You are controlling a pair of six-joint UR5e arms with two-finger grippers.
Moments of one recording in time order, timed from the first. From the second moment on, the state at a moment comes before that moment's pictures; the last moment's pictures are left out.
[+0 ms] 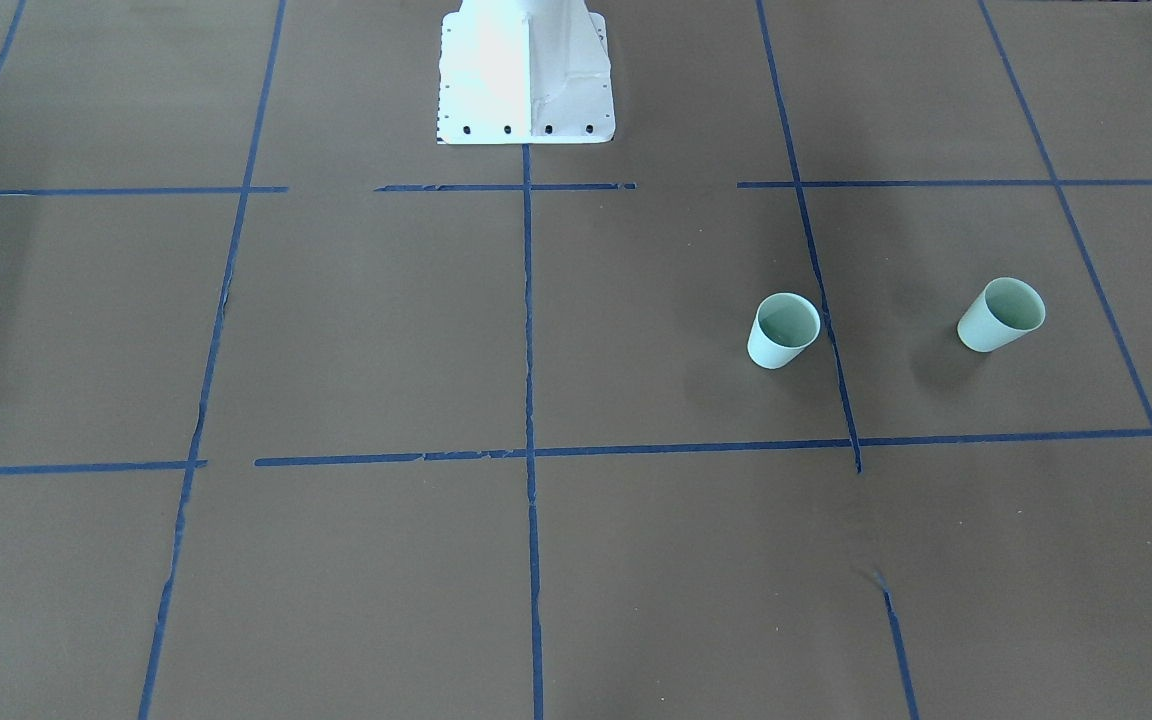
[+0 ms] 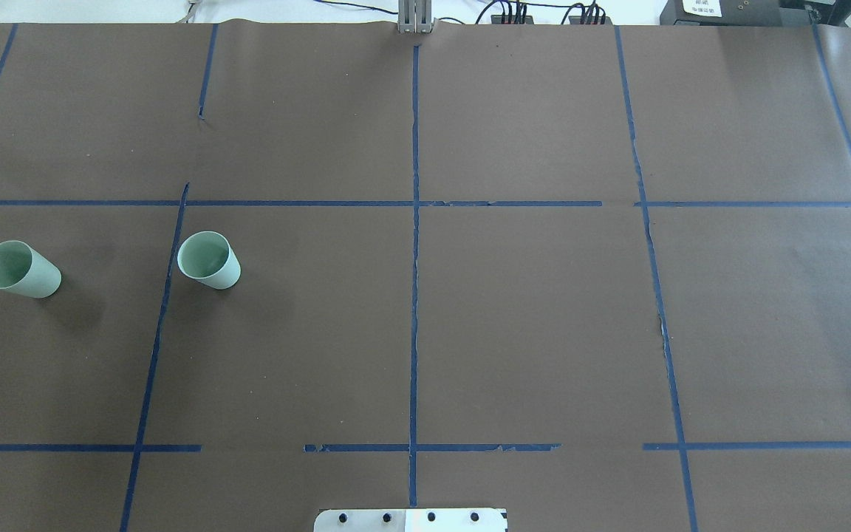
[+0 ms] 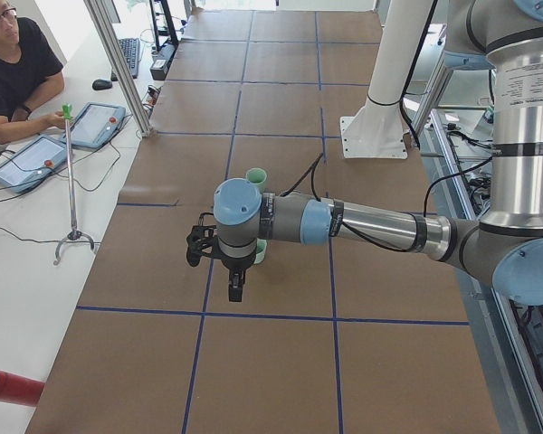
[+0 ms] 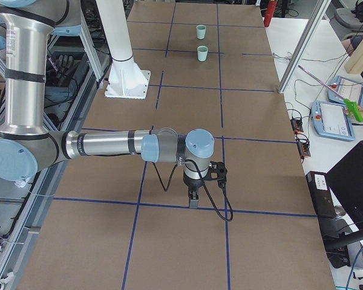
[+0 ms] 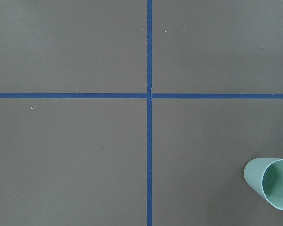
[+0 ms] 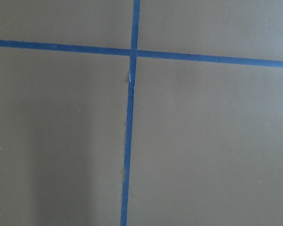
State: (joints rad) left arm -1.61 -1.50 -1.82 -1.50 -2.36 -0.04; right arm 1.55 -1.70 1.79 -1.68 2.26 -0.04
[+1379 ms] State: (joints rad) left arm -1.53 -1.49 -1.73 -1.73 -2.40 -0.07; right arm 1.55 -1.70 1.79 -1.68 2.26 -0.04
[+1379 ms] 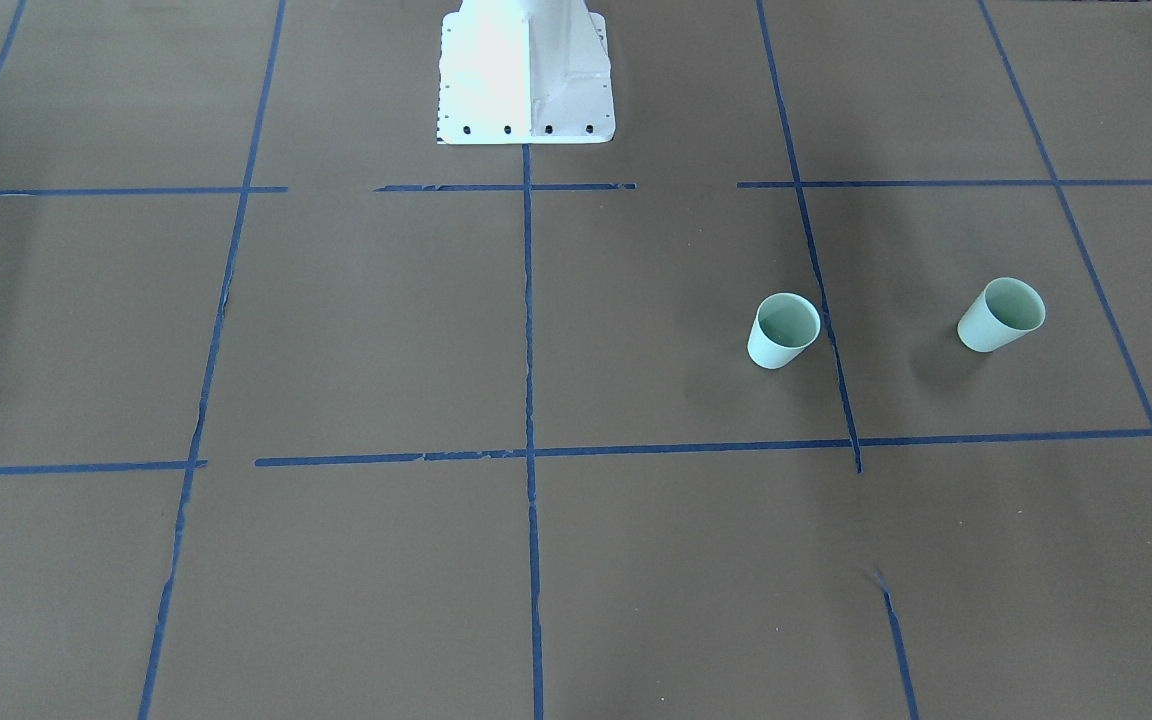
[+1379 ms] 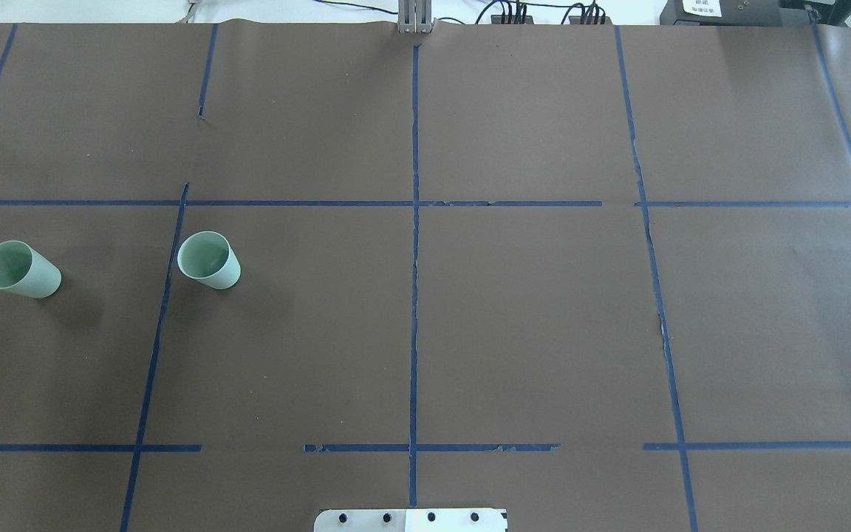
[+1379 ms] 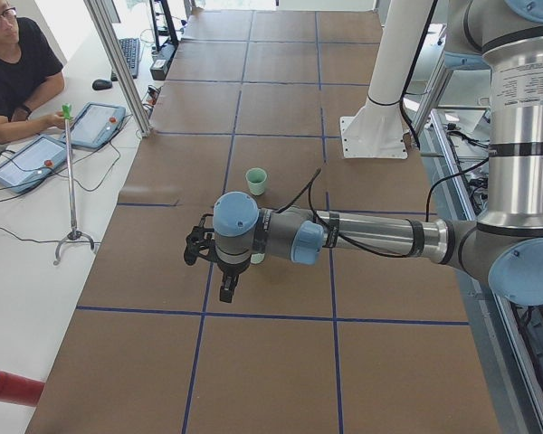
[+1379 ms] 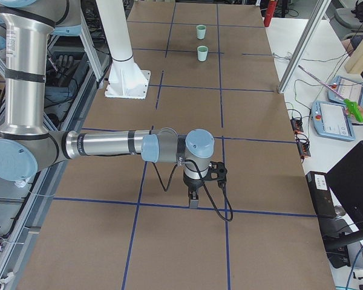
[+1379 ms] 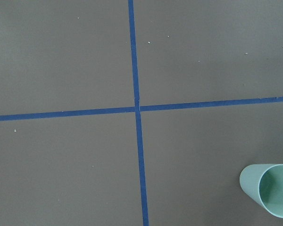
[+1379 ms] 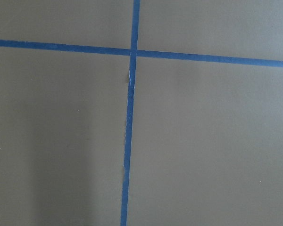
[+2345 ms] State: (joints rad) left arm -1.18 -1.48 -1.75 -2.04 -2.27 -0.77; right arm 1.55 -1.70 1.79 -1.68 2.26 -0.04
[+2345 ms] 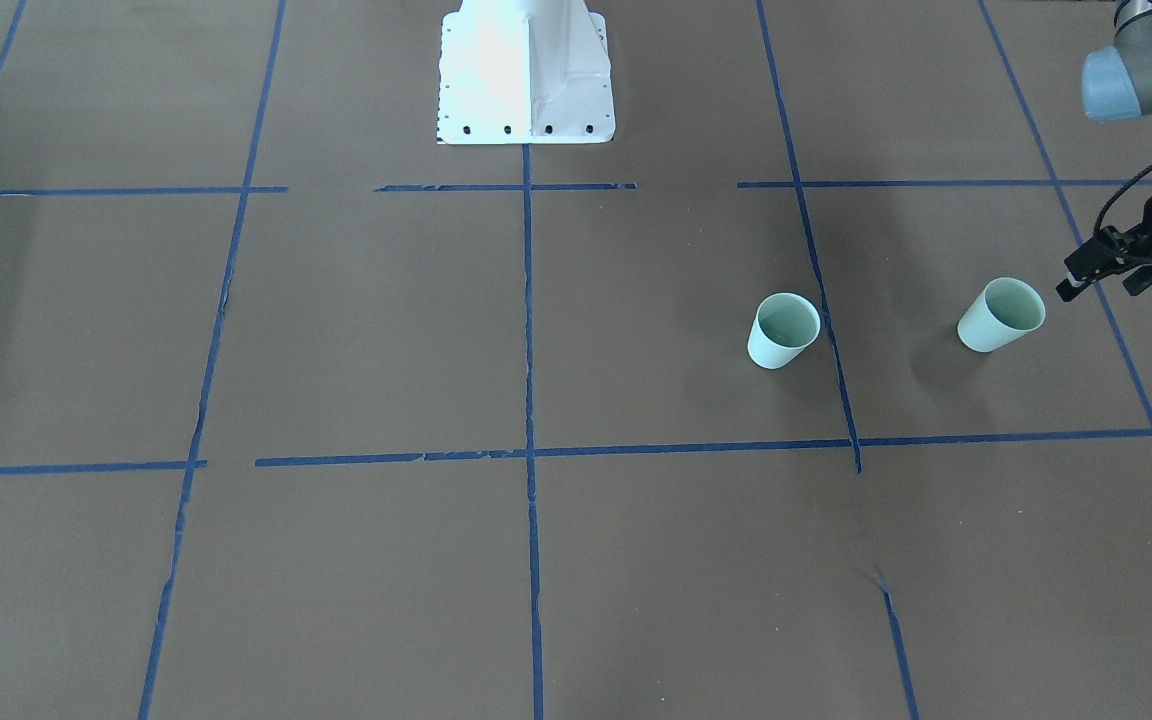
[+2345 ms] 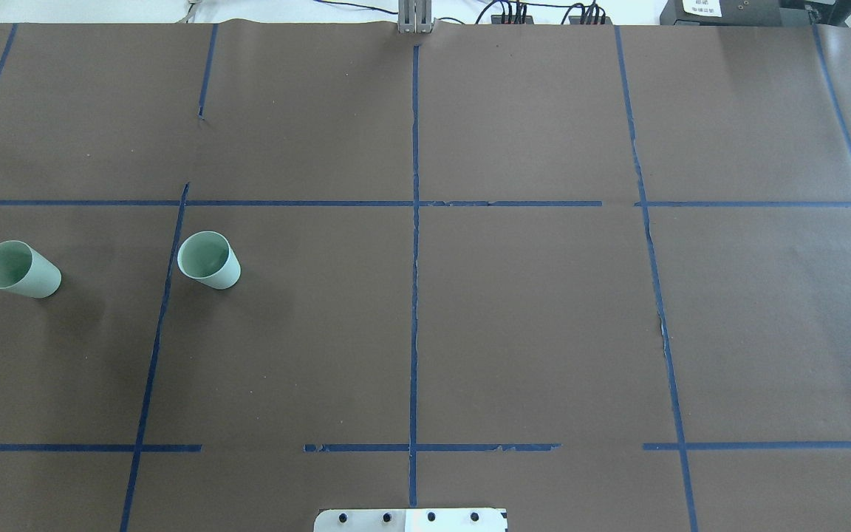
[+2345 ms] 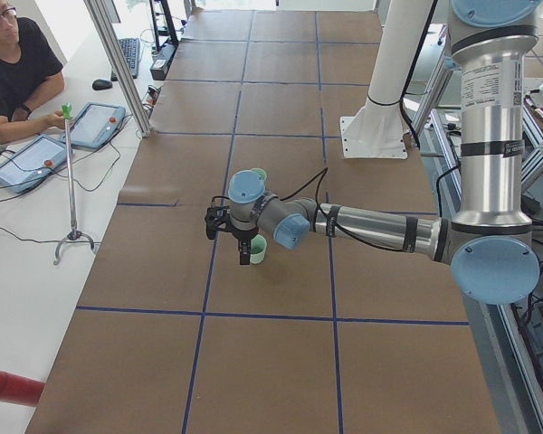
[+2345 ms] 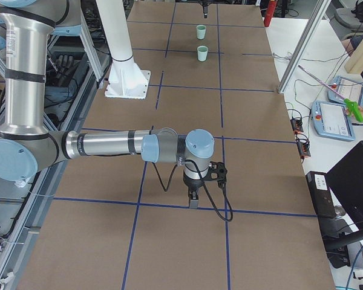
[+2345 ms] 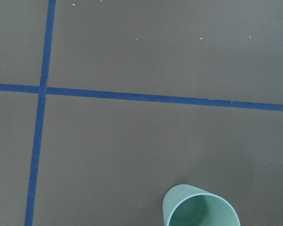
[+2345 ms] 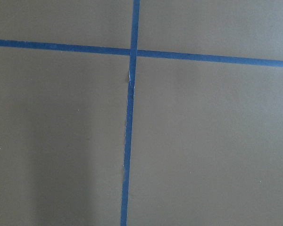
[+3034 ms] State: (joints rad) left arm -1.07 -1.47 -1.72 -2.06 -2.21 -0.88; right arm 1.55 -1.70 1.79 -1.68 2.26 -0.04
